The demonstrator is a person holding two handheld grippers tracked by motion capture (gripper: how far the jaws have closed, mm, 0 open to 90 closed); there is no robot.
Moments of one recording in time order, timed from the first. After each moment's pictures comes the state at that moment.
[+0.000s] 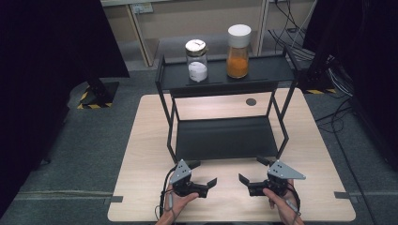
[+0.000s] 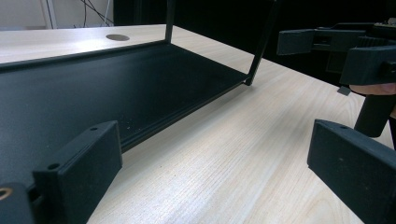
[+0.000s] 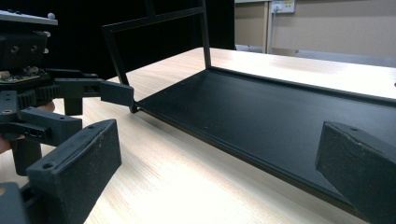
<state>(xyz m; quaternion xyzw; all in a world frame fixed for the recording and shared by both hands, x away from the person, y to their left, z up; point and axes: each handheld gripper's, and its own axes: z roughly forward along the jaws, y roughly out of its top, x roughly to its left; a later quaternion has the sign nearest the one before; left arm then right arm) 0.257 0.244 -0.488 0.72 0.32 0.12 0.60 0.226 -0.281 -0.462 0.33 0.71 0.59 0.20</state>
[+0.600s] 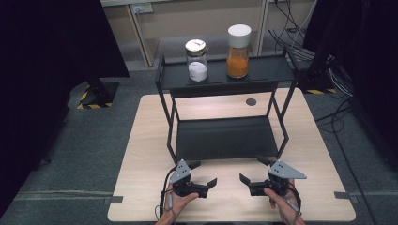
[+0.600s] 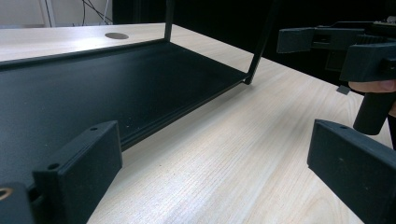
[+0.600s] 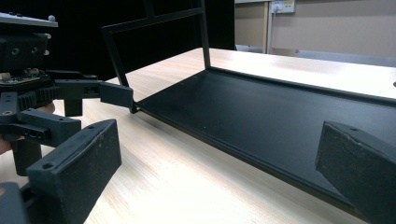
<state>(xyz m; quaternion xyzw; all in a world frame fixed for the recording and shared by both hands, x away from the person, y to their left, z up) 0.258 0.244 -0.488 0.72 0.32 0.12 0.60 0.227 -0.284 -0.462 0.33 0.71 0.59 0.19</state>
